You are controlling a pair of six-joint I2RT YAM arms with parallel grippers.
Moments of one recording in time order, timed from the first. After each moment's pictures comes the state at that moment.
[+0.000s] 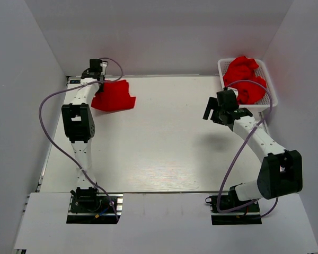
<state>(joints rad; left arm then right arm) -0.04 2.32 2.08 -0.63 -0.31 0.20 0.27 1.39 1.04 -0.48 0.21 0.43</state>
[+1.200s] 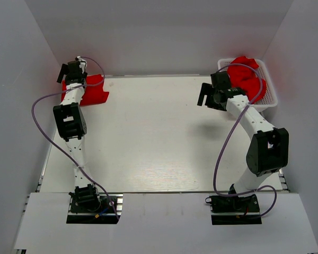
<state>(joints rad) 0.18 2.49 2.16 -0.16 -0.48 0.64 0.27 1.67 1.43 -0.64 0.15 0.38</state>
